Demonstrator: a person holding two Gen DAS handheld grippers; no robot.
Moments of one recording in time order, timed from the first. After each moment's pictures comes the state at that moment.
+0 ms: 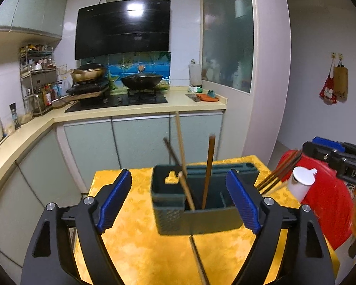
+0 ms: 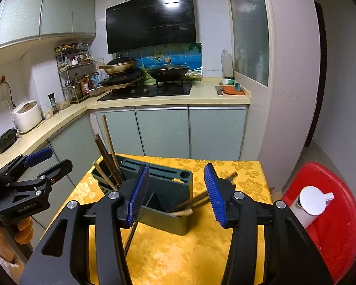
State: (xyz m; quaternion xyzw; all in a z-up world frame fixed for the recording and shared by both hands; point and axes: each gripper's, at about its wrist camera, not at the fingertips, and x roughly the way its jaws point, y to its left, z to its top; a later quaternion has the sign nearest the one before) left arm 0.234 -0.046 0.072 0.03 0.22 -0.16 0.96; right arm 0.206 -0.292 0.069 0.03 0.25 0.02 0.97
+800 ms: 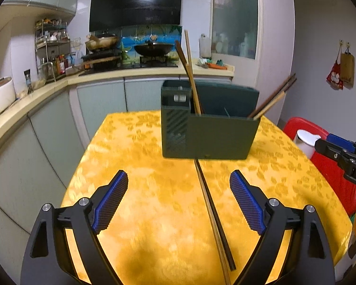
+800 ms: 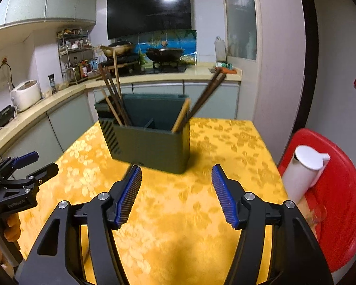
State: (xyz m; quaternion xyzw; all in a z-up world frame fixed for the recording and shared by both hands) left arm 0.141 -0.020 -0.035 0.02 0.29 -0.13 0.95; right arm 0.111 -0.277 -0.039 0.02 0.27 0.00 0.96
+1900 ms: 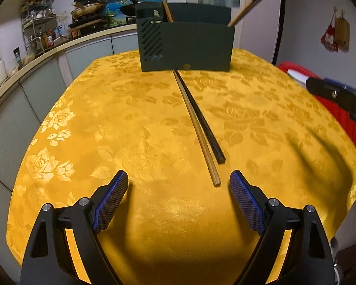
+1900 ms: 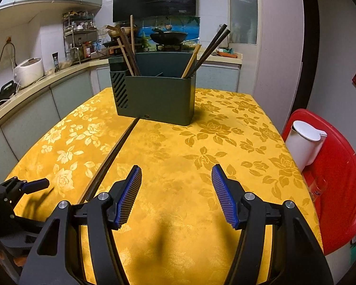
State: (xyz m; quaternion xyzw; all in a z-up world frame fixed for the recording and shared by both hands) left arm 0.063 -0.043 -0.141 0.08 0.39 -0.14 0.91; right arm 0.055 -0.251 -0.099 0.00 0.30 0.00 0.95
